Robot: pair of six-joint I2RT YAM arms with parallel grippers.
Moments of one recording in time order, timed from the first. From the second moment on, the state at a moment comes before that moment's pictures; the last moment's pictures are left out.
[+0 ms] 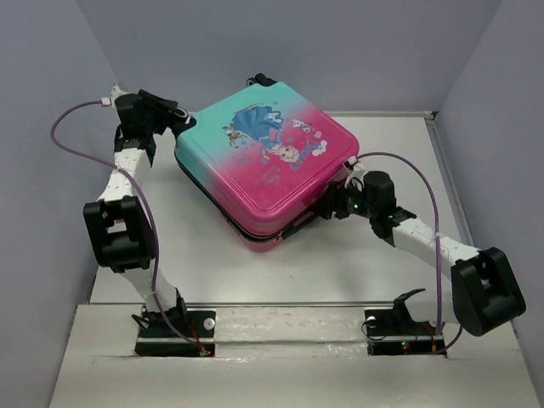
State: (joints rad) left arm 0.14 1.75 1.46 0.06 0.17 -0.92; right arm 0.41 1.28 0.65 0.22 -0.41 0.44
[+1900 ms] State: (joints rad) left arm 0.17 1.71 1.30 -0.03 0.12 -0.92; right arm 0.50 1.37 0.44 0.66 -0.63 0.35
